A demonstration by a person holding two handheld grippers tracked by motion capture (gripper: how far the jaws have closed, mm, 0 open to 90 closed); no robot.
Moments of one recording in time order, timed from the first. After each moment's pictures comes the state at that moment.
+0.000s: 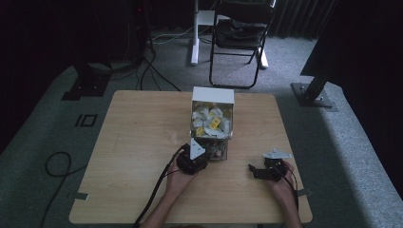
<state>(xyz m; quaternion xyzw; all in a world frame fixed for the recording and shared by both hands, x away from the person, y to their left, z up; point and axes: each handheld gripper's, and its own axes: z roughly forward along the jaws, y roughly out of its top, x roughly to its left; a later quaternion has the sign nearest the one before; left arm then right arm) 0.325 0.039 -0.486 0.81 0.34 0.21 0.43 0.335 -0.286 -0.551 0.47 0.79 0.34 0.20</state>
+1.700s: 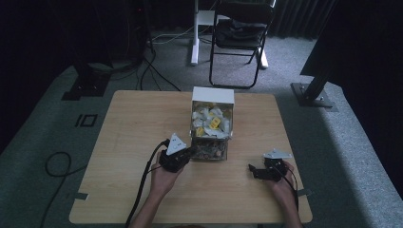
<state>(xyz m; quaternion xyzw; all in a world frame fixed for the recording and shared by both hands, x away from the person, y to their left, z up) 0.316 0.091 -0.450 0.79 0.34 0.18 0.48 0.335 -0.286 -0.551 0.47 0.79 0.34 0.20</state>
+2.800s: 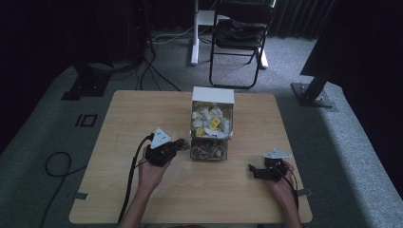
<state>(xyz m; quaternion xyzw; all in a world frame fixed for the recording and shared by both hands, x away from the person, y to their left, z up) 0.324 0.129 -0.436 0.77 0.37 0.20 0.48 0.335 -0.286 -0.551 0.47 0.79 0.34 0.20</state>
